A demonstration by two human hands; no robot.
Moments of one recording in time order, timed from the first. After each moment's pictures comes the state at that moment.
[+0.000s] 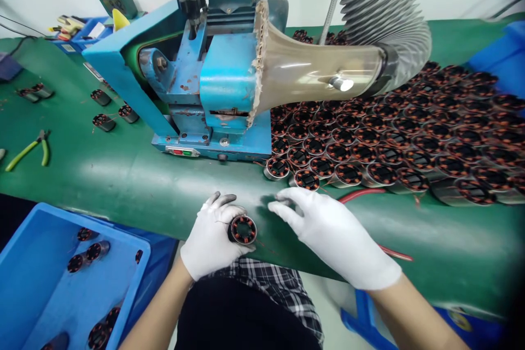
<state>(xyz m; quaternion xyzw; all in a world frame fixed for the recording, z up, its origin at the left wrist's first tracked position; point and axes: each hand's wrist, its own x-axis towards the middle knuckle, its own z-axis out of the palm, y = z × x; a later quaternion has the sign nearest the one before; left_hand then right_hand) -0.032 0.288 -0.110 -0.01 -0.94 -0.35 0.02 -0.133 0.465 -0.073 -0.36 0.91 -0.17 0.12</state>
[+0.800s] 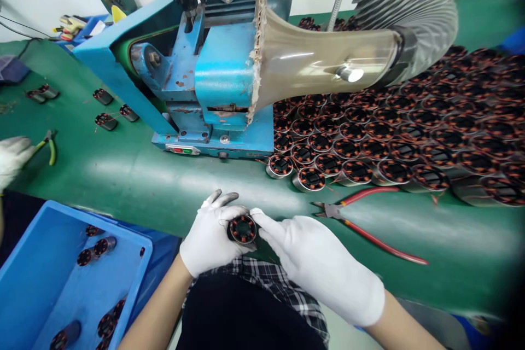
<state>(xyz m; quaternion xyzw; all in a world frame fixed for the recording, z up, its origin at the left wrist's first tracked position) -0.032 0.287 -0.106 -0.03 -0.94 -0.33 -0.01 -0.103 0.467 -0.086 -0.54 0.84 -0.09 0.03</state>
